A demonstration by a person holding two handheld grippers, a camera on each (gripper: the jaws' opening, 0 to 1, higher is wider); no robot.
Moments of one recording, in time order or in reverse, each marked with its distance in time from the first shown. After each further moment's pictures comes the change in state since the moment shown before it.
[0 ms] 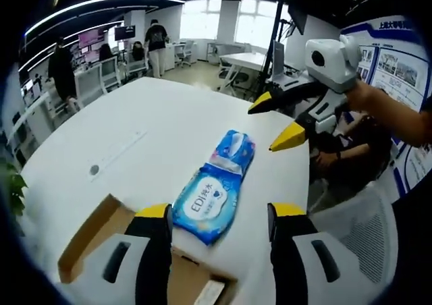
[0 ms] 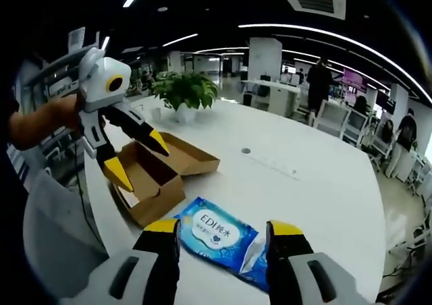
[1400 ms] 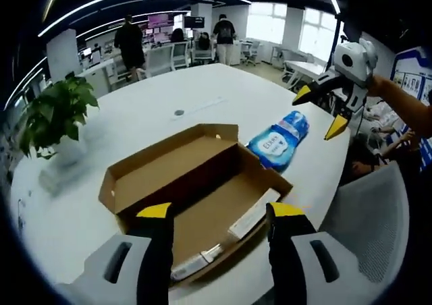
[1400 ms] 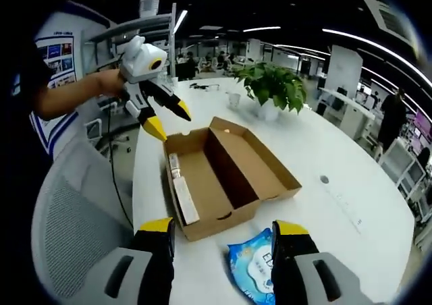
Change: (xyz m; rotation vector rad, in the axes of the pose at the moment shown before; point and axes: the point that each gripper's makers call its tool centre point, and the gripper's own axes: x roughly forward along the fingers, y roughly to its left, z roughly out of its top) left arm -0.149 0.081 -0.142 -0.270 -0.017 0.345; right arm 0.067 0.122 0.031 -0.321 0.075 0.381
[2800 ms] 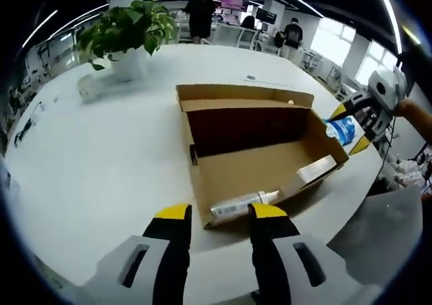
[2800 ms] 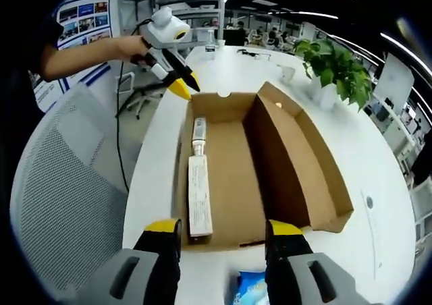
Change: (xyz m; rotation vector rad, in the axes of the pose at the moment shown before) left arm -0.011 0.077 -0.124 -0.371 0.039 0.189; right arm 0.110 0.031 -0.021 -0.236 0.213 0.212
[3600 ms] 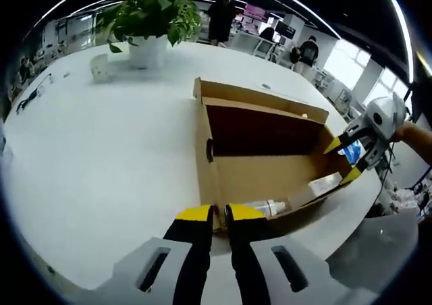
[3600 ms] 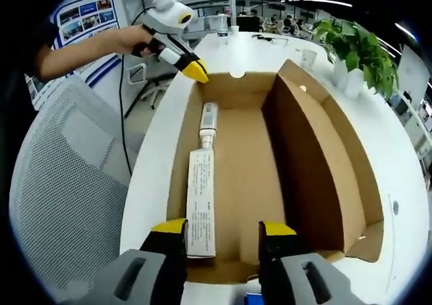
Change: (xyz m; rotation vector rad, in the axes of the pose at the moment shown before) left arm 0.012 0.011 -0.003 -0.107 -0.033 0.008; right arm 0.046 0.010 -0.006 -0.002 0.072 0.135
